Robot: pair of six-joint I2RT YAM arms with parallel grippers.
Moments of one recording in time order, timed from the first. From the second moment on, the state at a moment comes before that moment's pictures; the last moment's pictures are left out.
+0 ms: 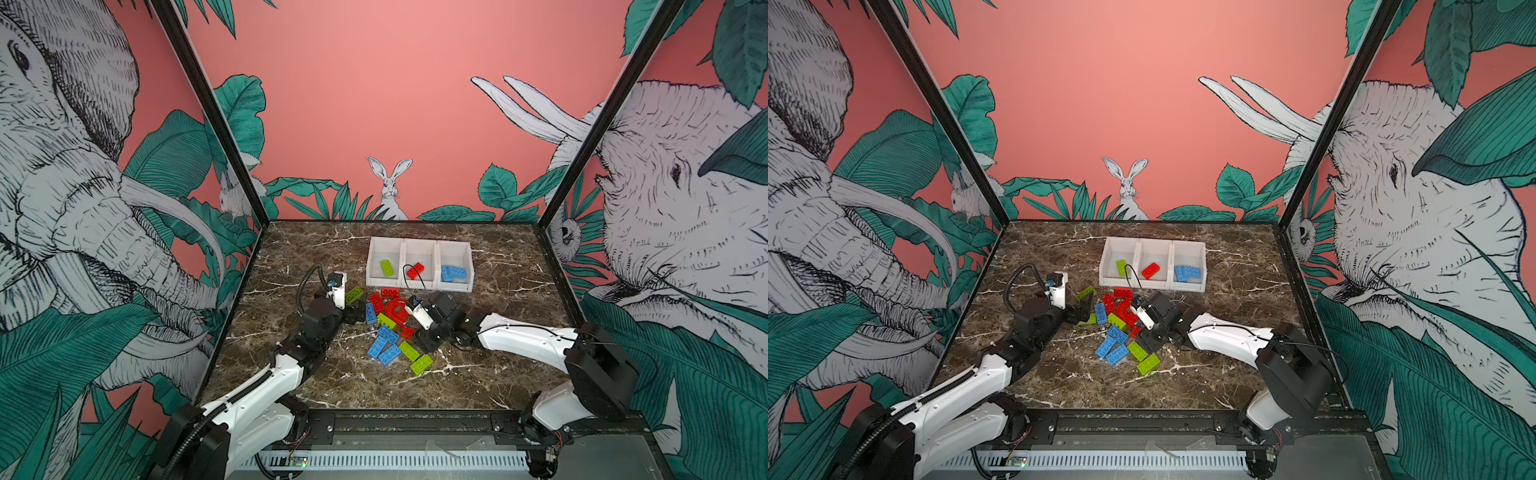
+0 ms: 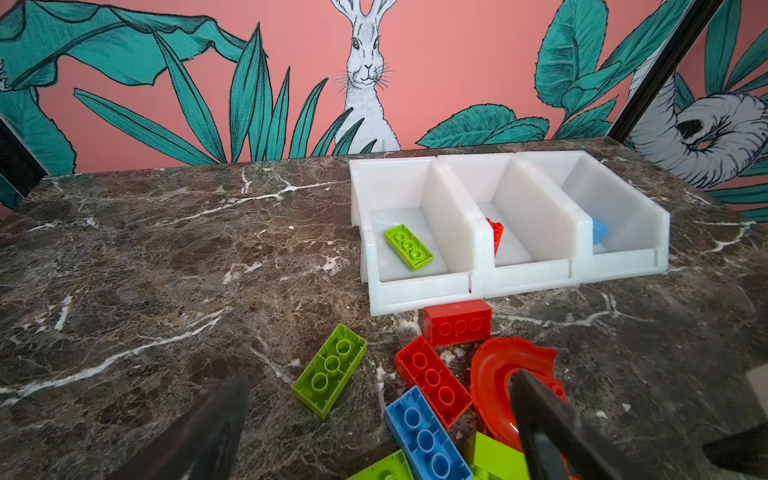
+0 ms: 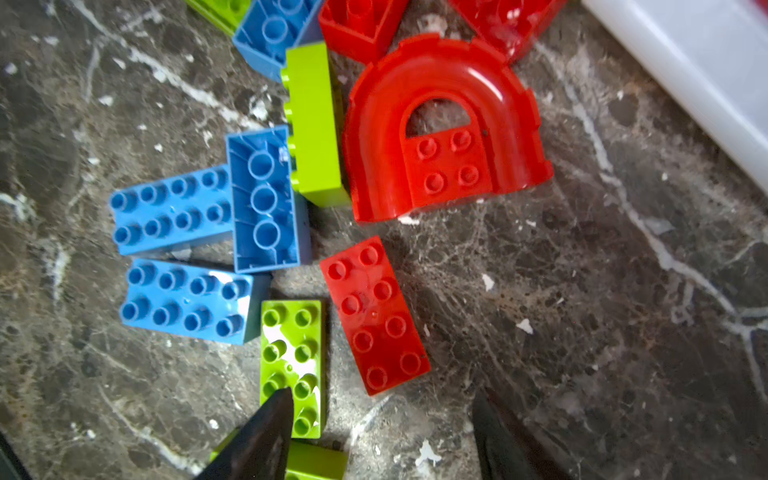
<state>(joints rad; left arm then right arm) -0.53 0.97 0.37 0.32 -0.18 -0.14 0.87 1.52 0.84 -0.34 -0.04 0.05</state>
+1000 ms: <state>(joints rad) -0.53 0.98 0.37 0.32 -0.17 -0.16 0.88 1.70 0.89 -0.28 -0.01 0.04</state>
